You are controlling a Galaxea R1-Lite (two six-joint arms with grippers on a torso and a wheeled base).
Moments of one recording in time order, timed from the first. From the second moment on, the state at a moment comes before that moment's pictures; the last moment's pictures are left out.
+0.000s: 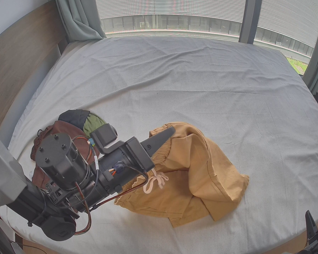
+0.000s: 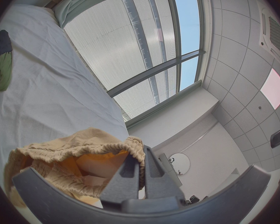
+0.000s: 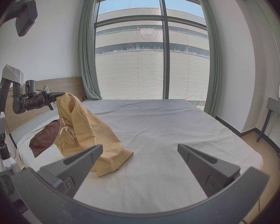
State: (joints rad) left arm -0.74 1.87 -0.52 -1.55 -0.16 -0.82; right arm 0.00 0.02 -0.02 0.00 0.02 0.00
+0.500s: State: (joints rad) left arm -0.64 1.89 -0.49 -1.55 -0.17 -0.76; right arm 0.00 0.02 -0.02 0.00 0.02 0.00
